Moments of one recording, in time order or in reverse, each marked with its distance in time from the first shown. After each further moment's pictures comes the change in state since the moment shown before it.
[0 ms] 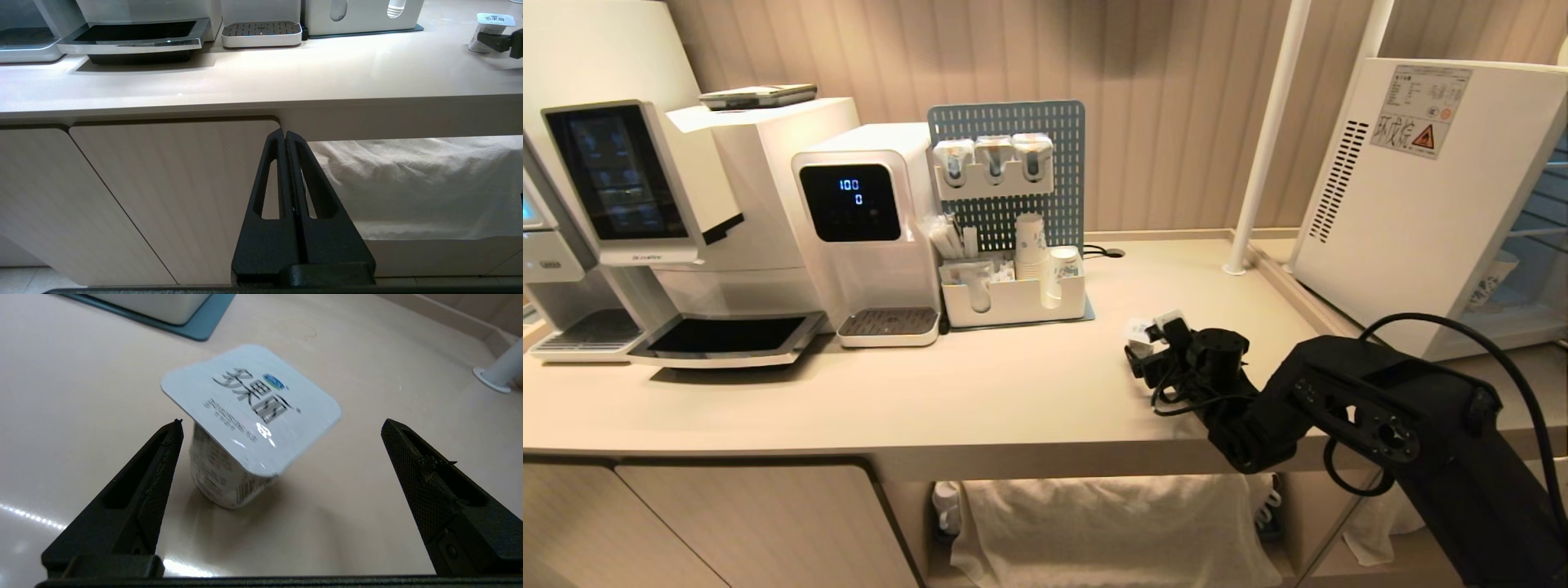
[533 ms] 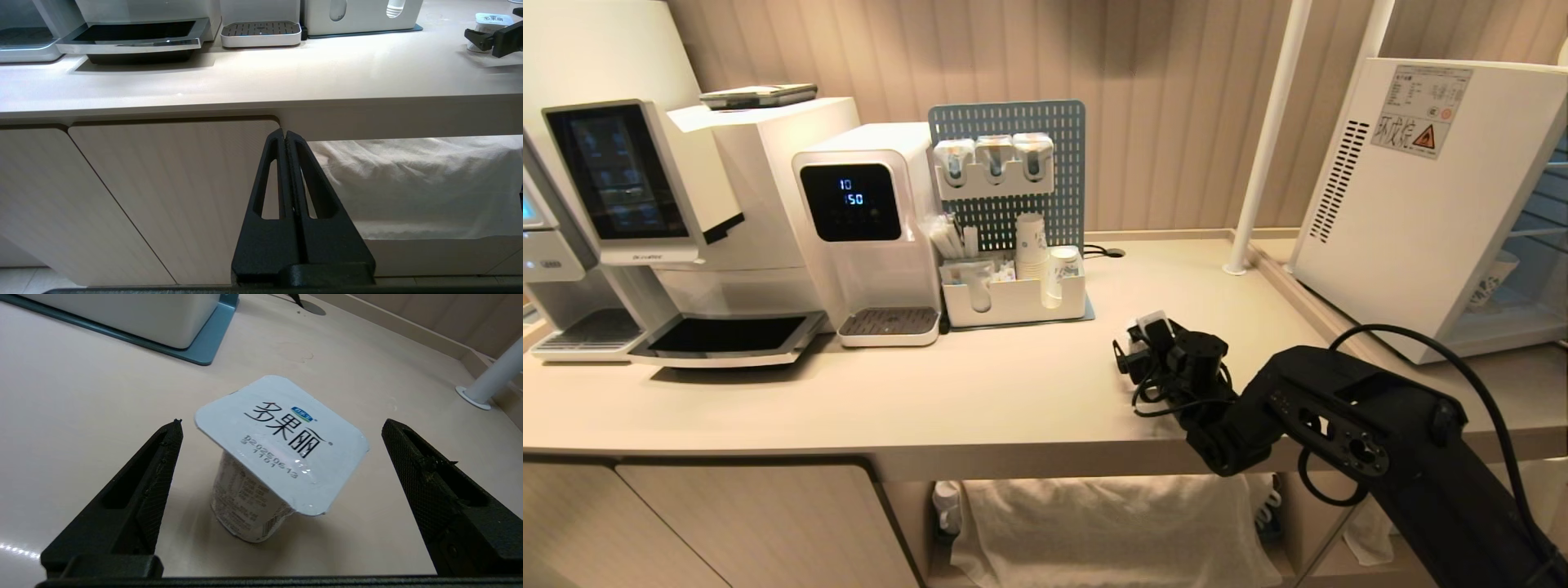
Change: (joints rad) left arm 0.000 0.000 0.000 0.000 0.001 0.000; right arm 0.032 0.061 -0.099 -0.026 -0.091 -0.033
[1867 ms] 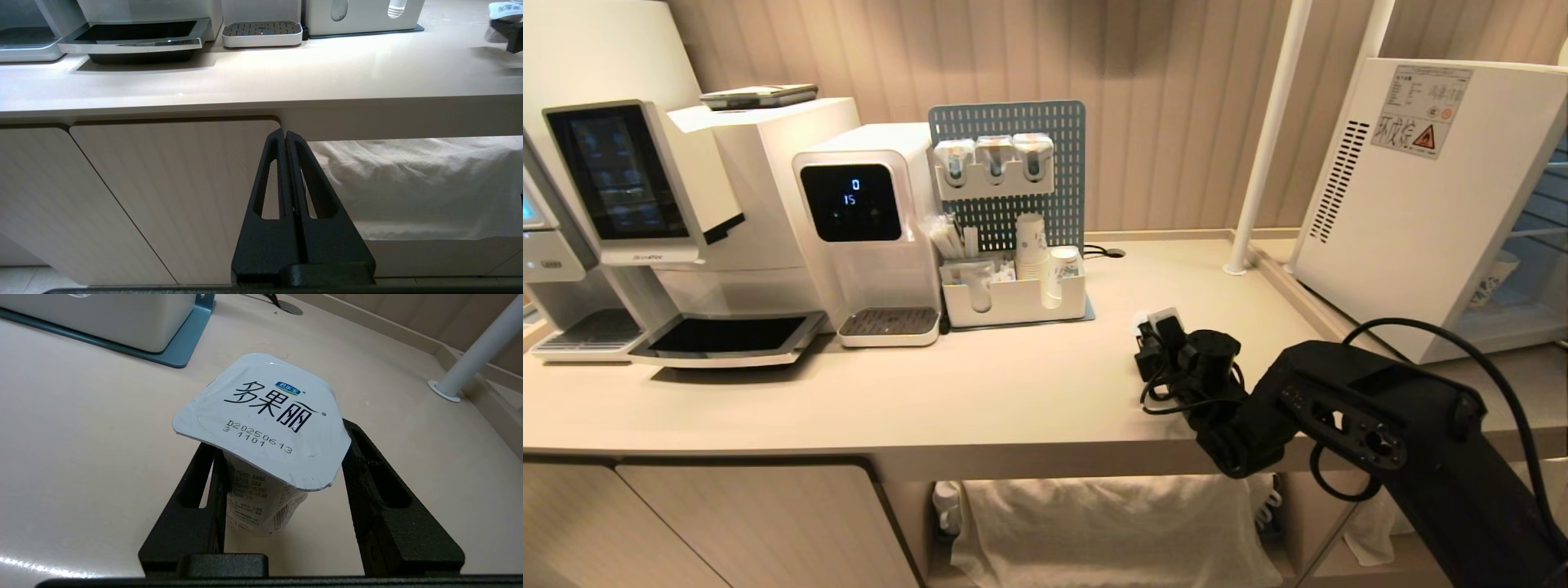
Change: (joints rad) left arm 0.000 0.000 0.000 0.000 0.000 -0.001; right arm -0.003 -0.070 0.113 -0.057 -0.032 0.000
